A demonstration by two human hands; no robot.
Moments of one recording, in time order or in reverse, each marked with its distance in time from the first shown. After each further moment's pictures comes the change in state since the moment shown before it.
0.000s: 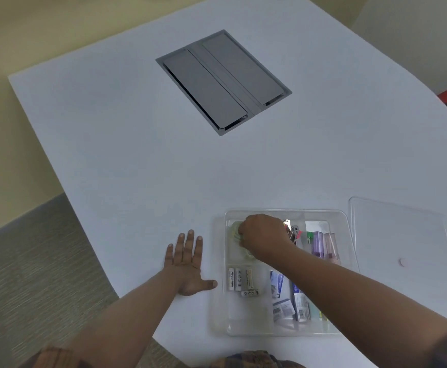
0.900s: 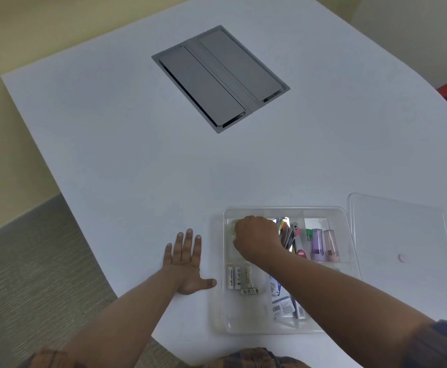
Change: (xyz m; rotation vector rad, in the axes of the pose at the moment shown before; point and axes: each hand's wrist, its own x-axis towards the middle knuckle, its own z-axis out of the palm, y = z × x) left_hand 0.000 0.001 -0.002 0.010 -0.023 -0.003; right_hand 0.001 -0.018 0.007 0.001 -0.043 0.114
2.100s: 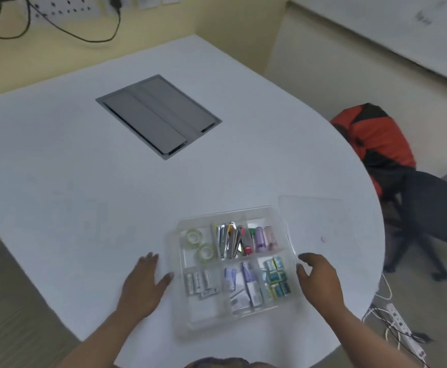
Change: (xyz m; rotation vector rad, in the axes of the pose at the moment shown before) left_hand -0.021 0.004 0.027 -0.542 0.606 0.156; right_hand -0.207 0.139 0.064 0.672 0.500 0.710
